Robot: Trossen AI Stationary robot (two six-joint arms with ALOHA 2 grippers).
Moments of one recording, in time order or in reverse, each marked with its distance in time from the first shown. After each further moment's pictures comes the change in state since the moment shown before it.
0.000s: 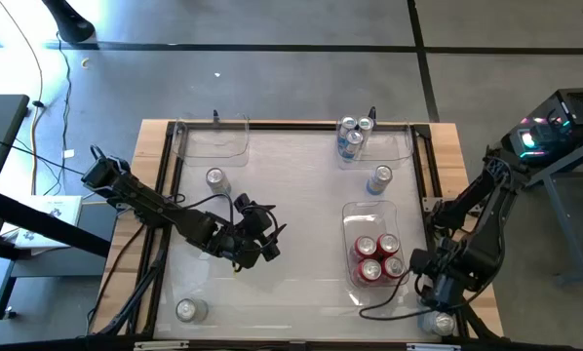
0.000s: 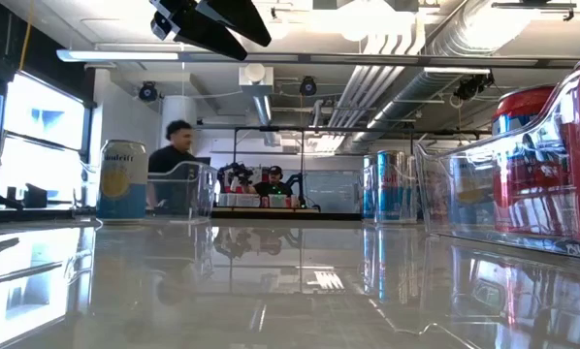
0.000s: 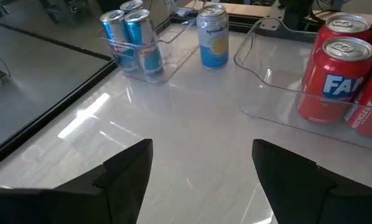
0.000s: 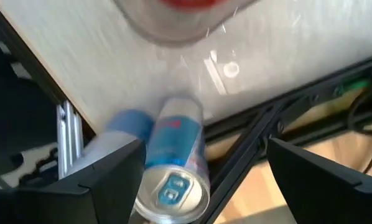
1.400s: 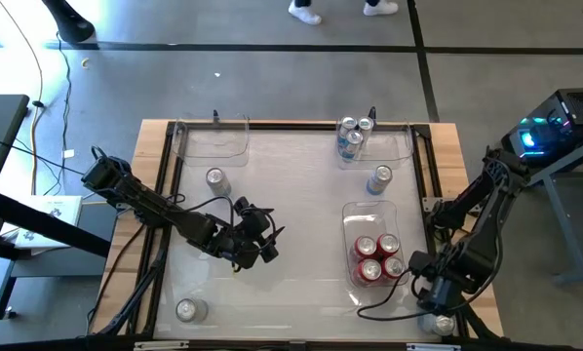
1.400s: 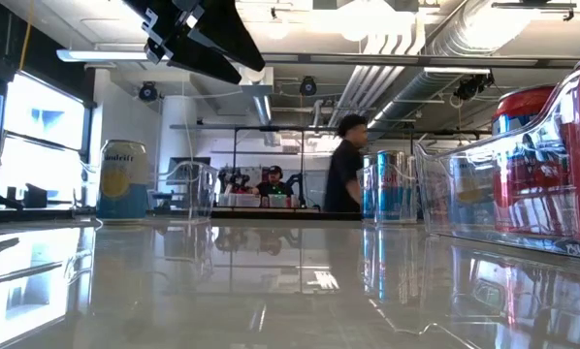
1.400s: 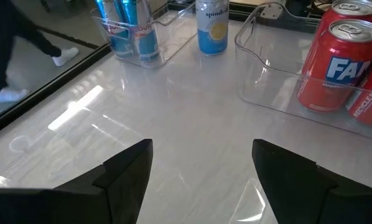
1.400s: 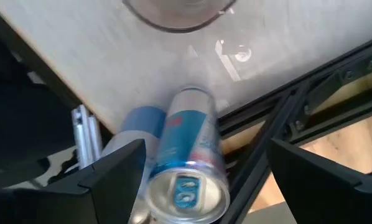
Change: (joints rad) left arm 0.000 0.000 -0.098 0.094 0.025 -0.045; right arm -0.008 0.004 -0.029 0.081 -0.038 0.109
